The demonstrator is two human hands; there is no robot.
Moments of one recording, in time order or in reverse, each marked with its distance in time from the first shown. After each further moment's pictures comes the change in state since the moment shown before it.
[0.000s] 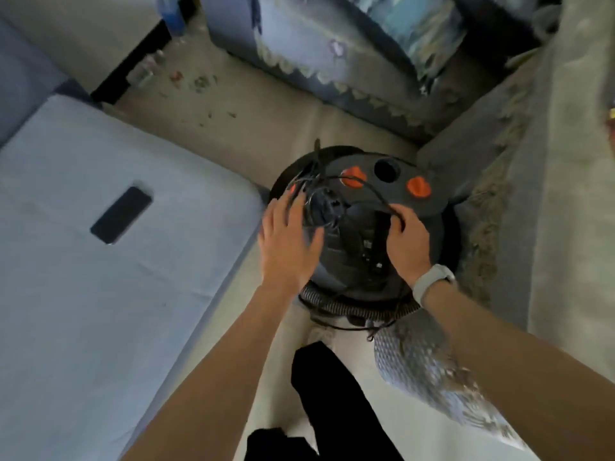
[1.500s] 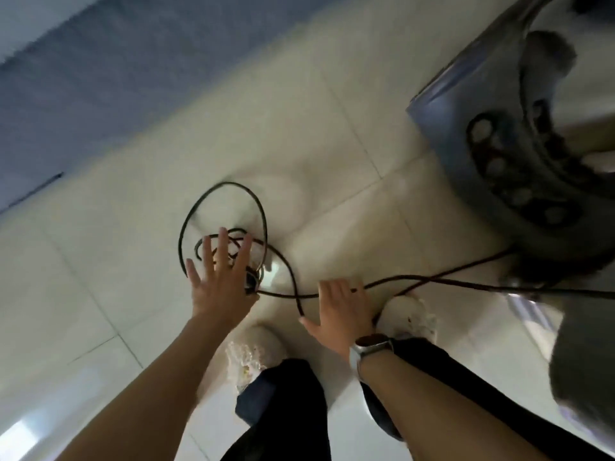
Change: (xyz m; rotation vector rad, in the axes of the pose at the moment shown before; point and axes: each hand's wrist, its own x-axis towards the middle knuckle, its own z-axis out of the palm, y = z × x) left_hand -0.418 -0.436 0.361 0.421 -0.590 -0.756; right_hand -0.309 0.454 0.397 -1.031 -1.039 -0.739
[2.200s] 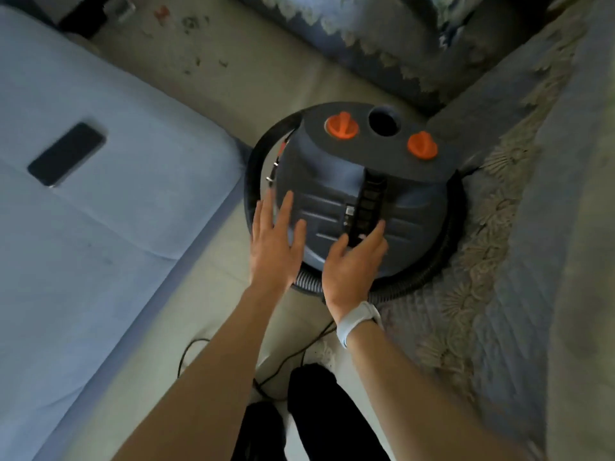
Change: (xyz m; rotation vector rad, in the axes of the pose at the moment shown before) left_hand -0.169 0.321 -0.487 -0.551 0.429 0.643; right_hand -0.211 0.166 -0.504 1.075 1.081 0.961
